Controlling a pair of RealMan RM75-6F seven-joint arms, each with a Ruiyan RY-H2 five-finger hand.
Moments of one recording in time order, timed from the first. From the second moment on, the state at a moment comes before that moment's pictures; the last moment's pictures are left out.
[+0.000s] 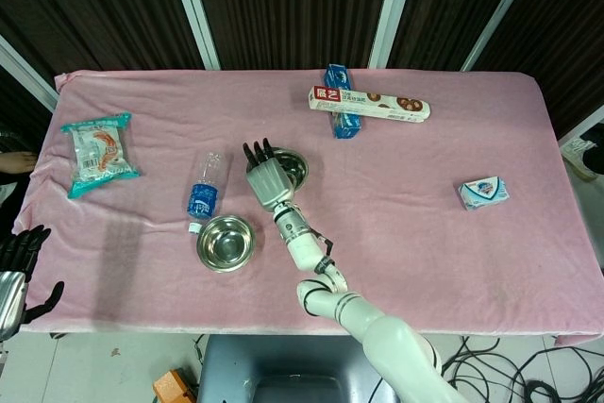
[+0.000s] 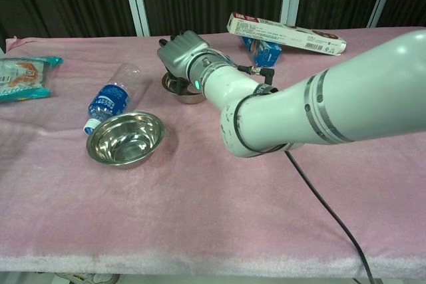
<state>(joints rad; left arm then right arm) -0.09 -1.13 -0.03 -1.48 1.54 1.50 -0.16 1.44 -2.27 0.36 -0.33 -0.90 0.71 -0.66</state>
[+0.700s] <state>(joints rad) -0.10 -1.13 -0.02 -1.48 1.55 1.50 -0.15 1.42 -2.27 0.30 -0.34 -0.93 0.84 -0.58</state>
